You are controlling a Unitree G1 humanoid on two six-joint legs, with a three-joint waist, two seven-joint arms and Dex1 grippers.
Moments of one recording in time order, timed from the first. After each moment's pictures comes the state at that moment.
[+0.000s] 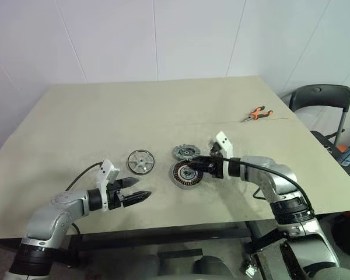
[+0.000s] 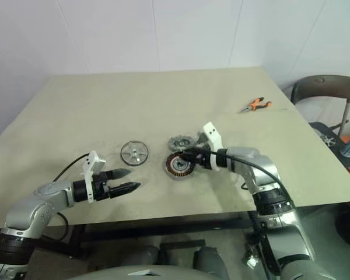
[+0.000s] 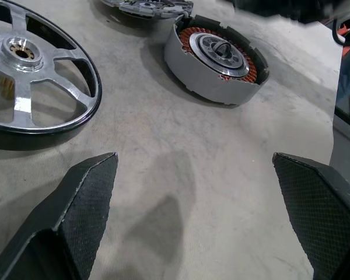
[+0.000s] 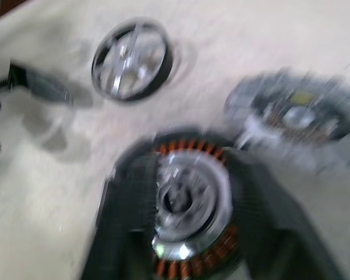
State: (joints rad) left arm -0.05 0.62 0.02 -0.17 -0.60 0.68 -0.89; right arm -0.52 -0.42 0.11 0.07 0.38 0.83 0.84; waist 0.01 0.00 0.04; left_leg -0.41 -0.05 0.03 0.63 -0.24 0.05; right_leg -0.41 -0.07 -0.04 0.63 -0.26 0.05
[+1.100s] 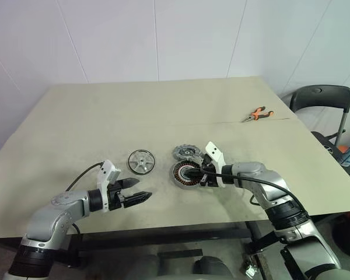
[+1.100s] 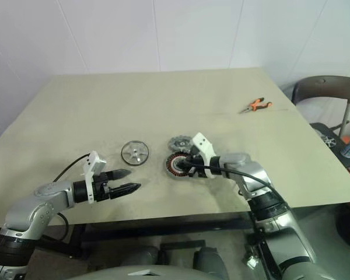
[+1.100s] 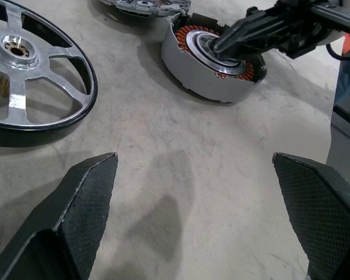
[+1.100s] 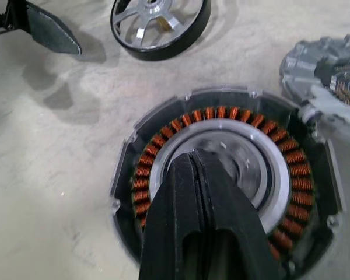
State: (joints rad) left arm -0.04 0.62 0.02 -0.19 -0.60 0.69 -0.88; right arm -0.48 -0.43 0.26 0.11 0.29 0.70 0.87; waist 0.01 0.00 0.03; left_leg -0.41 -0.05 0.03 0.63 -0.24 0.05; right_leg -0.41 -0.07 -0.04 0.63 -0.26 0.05
